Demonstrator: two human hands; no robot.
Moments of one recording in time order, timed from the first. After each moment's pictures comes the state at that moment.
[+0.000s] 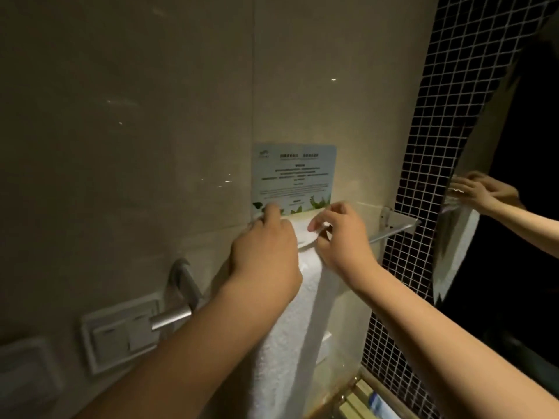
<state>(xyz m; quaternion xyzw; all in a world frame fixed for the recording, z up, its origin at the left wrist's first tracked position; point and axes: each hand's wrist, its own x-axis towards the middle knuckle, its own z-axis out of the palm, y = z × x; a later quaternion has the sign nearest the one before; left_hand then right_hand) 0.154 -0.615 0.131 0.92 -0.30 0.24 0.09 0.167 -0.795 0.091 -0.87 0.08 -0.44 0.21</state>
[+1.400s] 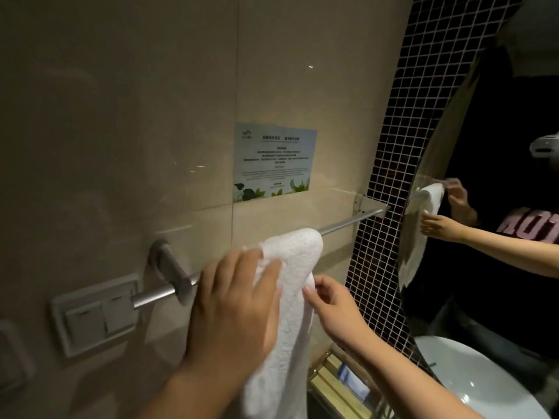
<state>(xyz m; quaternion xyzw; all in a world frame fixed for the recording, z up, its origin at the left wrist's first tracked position) 0.131 -0.565 0.039 0.79 -0.40 0.42 0.19 0.091 -0.790 -0.034 -0.83 0.15 -0.26 0.48</state>
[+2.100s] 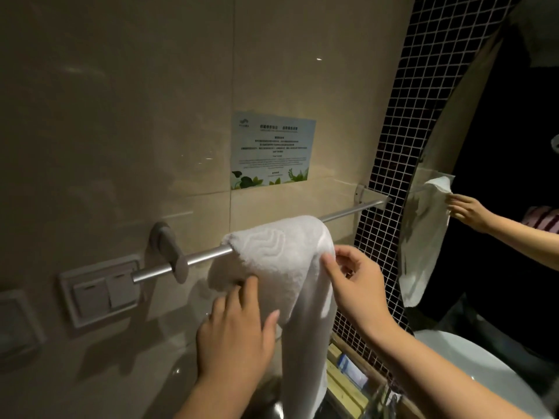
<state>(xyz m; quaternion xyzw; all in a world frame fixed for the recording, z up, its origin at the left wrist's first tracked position) 0.112 -0.585 -0.022 0.93 -0.27 0.20 0.18 0.053 -0.781 0.012 -0.79 0.16 -0.43 0.41</state>
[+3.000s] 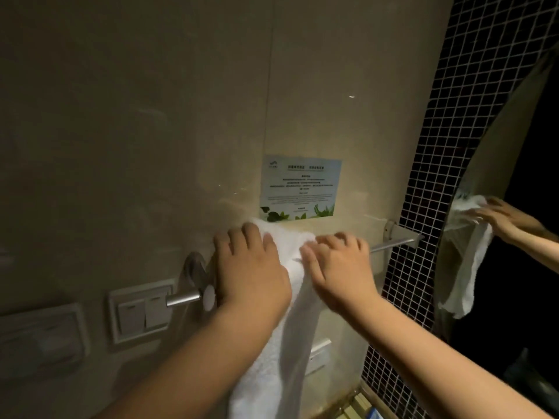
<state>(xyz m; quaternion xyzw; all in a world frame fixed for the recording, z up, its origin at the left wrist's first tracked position) 0.135 -0.596 0.106 0.94 -0.19 0.29 -0.01 0.118 -0.765 0.078 -0.93 0.09 -0.35 -0.02</state>
